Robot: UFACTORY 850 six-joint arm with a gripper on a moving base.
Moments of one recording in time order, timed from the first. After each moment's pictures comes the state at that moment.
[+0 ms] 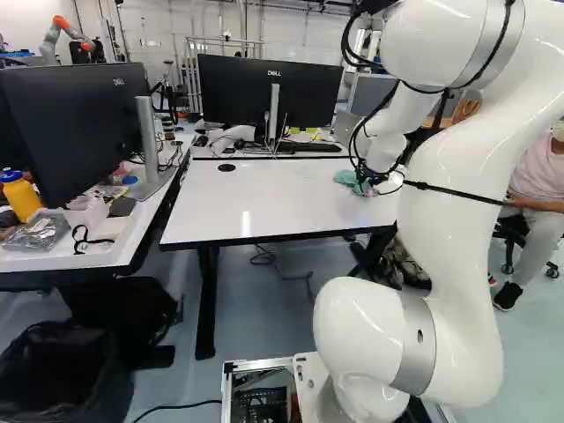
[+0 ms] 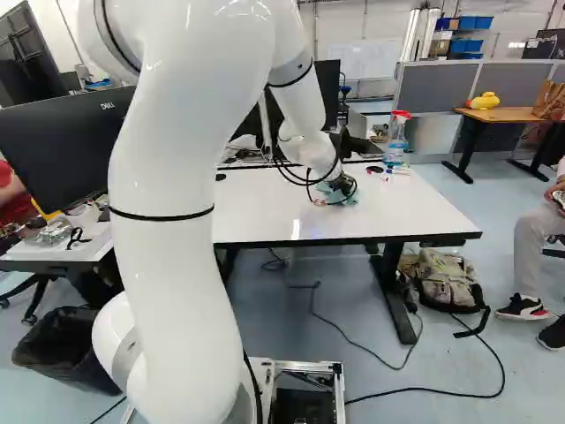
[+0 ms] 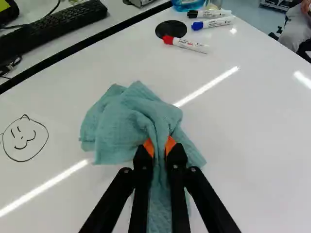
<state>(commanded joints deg) -26.1 -23.5 -58.4 5.9 8.4 0.0</state>
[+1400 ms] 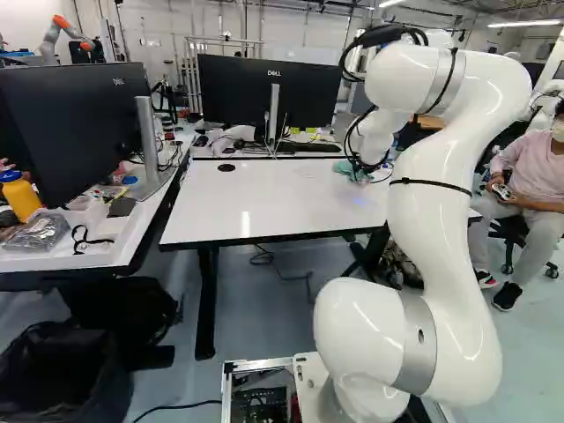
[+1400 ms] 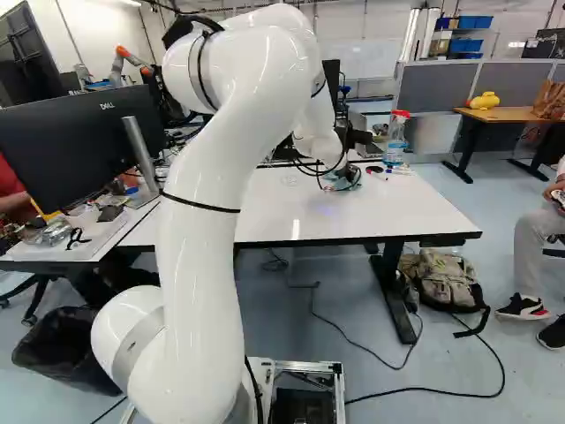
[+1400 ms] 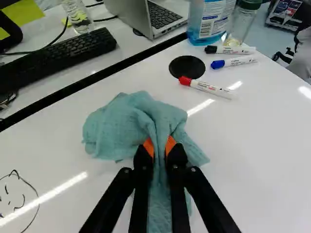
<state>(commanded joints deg) -23.7 -36.1 -75.2 5.9 8.4 0.0</state>
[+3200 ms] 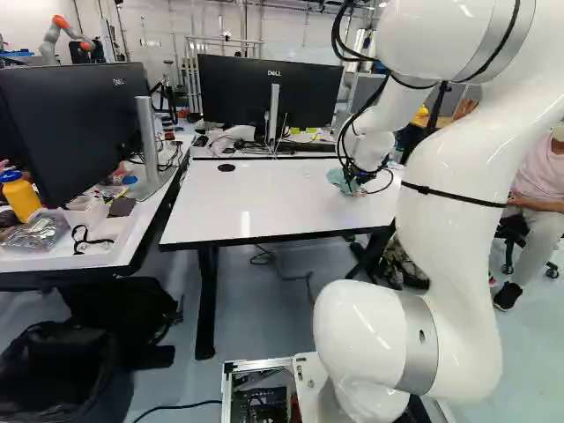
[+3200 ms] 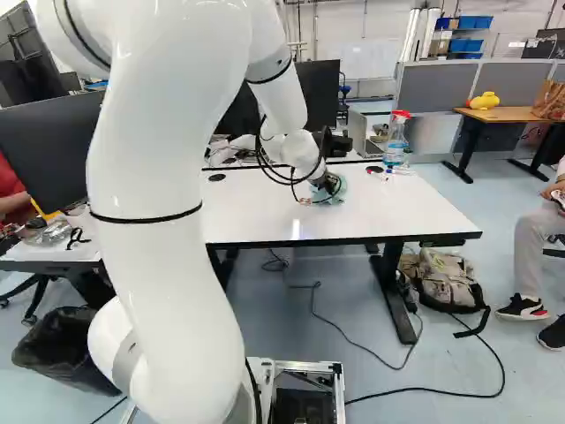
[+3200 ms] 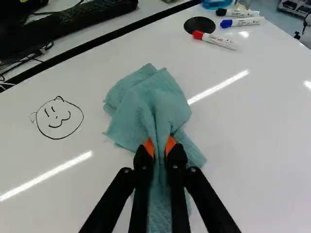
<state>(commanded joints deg) -21.0 -18.1 -53.2 5.9 8.4 0.0</state>
